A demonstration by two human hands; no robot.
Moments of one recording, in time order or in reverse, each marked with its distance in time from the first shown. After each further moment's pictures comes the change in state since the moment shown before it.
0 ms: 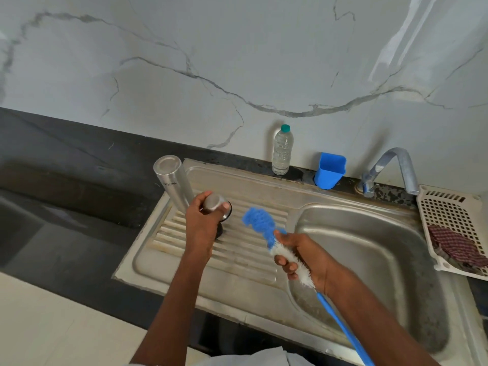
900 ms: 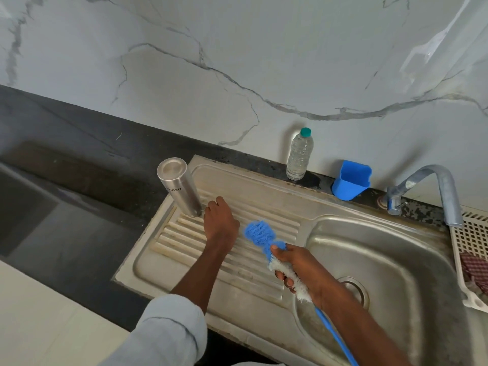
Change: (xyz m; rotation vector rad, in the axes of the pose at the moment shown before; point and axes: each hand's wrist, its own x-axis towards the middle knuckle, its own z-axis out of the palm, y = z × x) left_hand 0.095 -0.077 0.044 1.167 -0.006 0.116; right_hand 0.049 -0.012 0.005 -0.157 0.140 -0.033
